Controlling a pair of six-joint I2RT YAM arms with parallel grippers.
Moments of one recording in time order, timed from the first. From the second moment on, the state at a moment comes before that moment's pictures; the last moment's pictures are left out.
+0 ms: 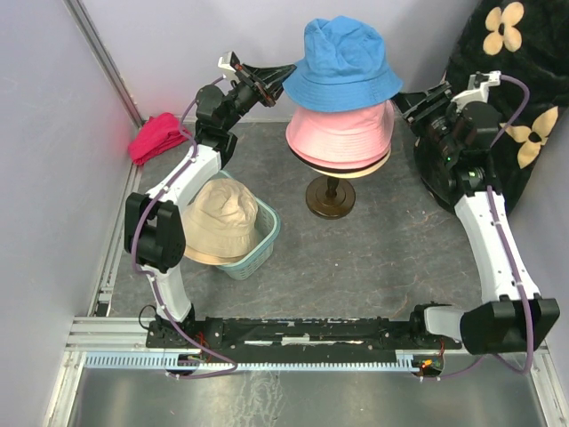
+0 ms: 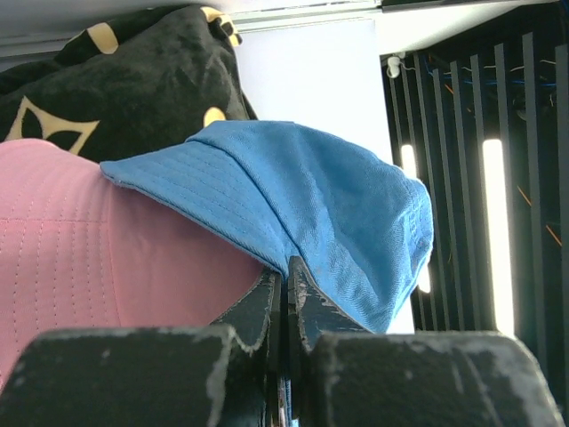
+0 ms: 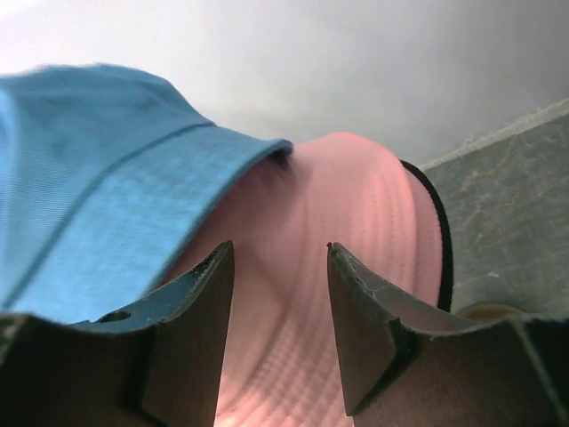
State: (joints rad) left arm -0.34 1.87 1.62 0.71 0.50 -1.81; right arm 0.04 1.28 1.31 -0.03 -0.24 0.90
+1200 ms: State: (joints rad) left arm -0.36 1.87 1.62 0.71 0.51 -1.81; right arm 0.00 1.21 1.23 0.12 -0.21 1.48
